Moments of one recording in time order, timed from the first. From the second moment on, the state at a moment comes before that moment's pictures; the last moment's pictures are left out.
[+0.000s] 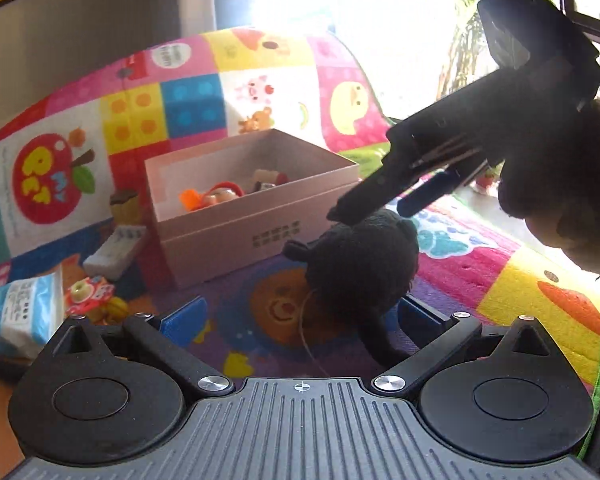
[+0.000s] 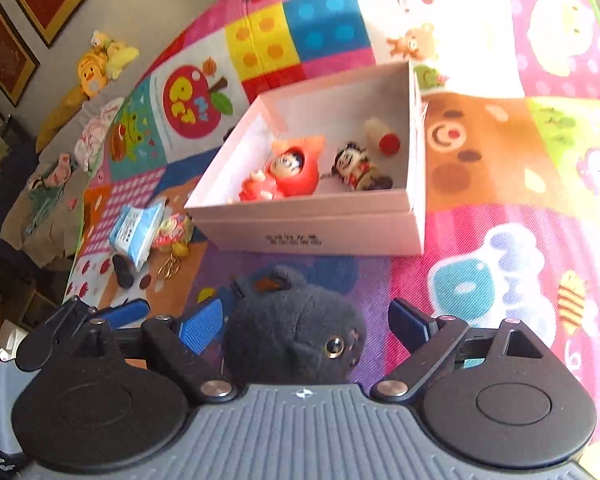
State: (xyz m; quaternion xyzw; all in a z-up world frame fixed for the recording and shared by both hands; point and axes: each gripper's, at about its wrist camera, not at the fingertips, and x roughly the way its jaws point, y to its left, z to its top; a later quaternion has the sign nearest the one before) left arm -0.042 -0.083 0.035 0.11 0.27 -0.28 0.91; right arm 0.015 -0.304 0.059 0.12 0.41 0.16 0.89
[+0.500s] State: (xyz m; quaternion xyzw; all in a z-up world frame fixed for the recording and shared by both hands) left arm 0.015 -0.087 0.046 0.14 0.22 -0.14 0.95; right arm -0.021 -0.307 0.057 0.00 0.31 0.11 0.94
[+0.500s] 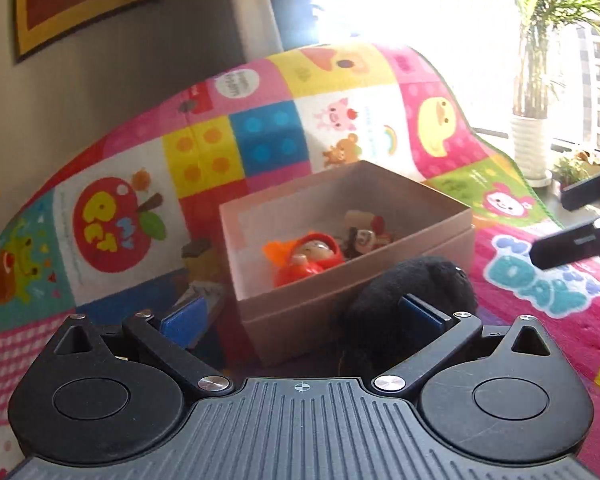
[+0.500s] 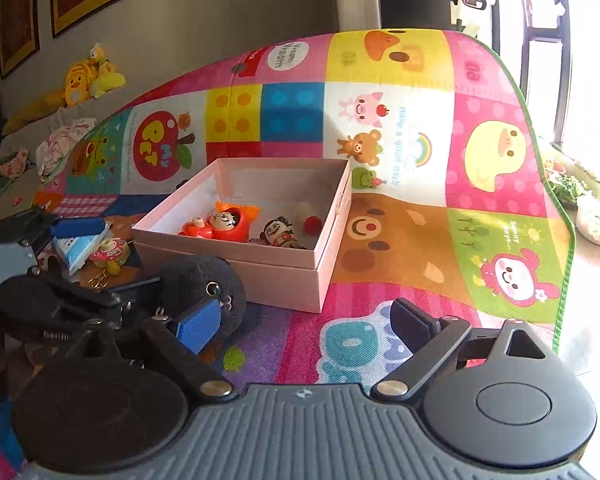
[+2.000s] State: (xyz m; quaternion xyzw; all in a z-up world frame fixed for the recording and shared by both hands) left arm -0.006 -0.017 0.026 0.00 0.33 -0.16 0.93; right arm 0.006 -0.323 0.050 0.01 0.38 0.14 0.91
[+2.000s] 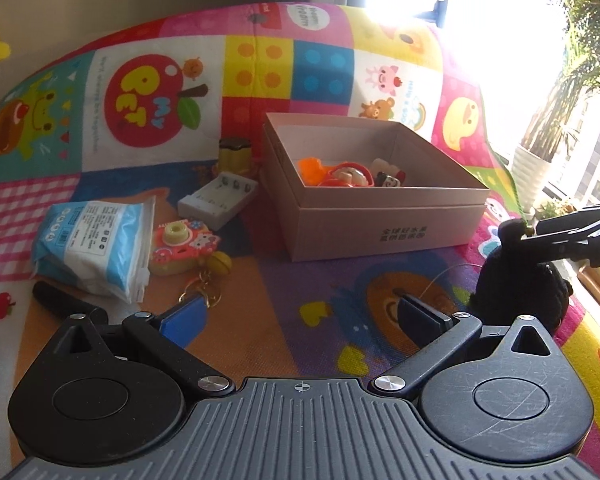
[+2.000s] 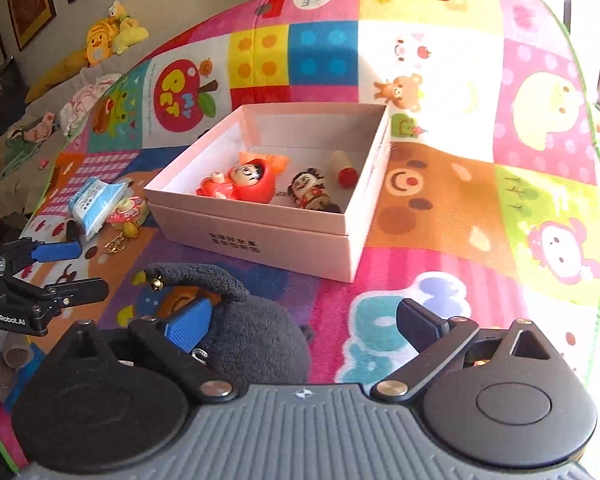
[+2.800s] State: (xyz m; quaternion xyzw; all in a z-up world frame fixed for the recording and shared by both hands) left arm -0.011 0.031 0.024 0.00 0.31 0.00 0.95; right arm -0.059 -0.273 0.067 0.02 0.30 0.29 0.91
